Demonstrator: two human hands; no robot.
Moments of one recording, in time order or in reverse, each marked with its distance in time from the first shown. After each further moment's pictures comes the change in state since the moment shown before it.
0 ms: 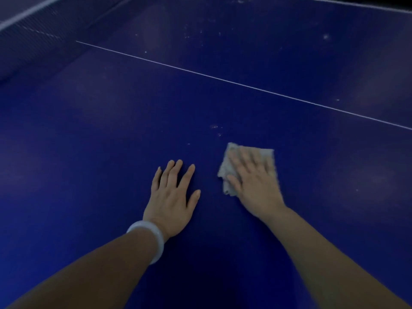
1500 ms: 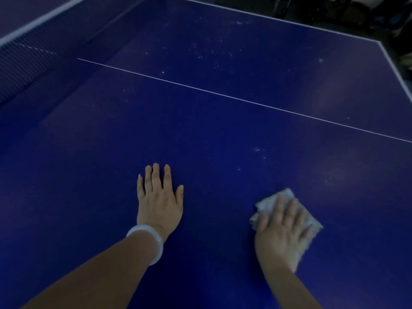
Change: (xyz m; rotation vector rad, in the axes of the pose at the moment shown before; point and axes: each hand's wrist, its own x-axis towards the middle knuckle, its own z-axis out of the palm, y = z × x) left_hand 0.051 -0.182 -0.019 -0.029 0.059 -0.142; right_hand -0.014 -0.177 -0.007 0.095 -0.035 0.908
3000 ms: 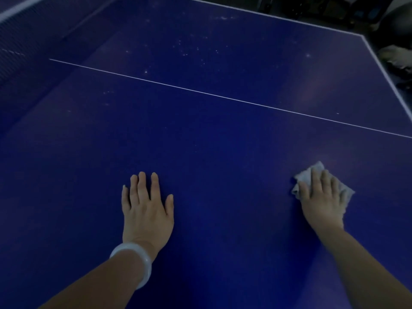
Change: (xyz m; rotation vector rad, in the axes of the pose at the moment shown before) left_hand -0.002 0.002 -0.003 -0.008 -0.028 0.000; right_hand 0.130 0.077 -0.024 0.033 -0.021 -0.014
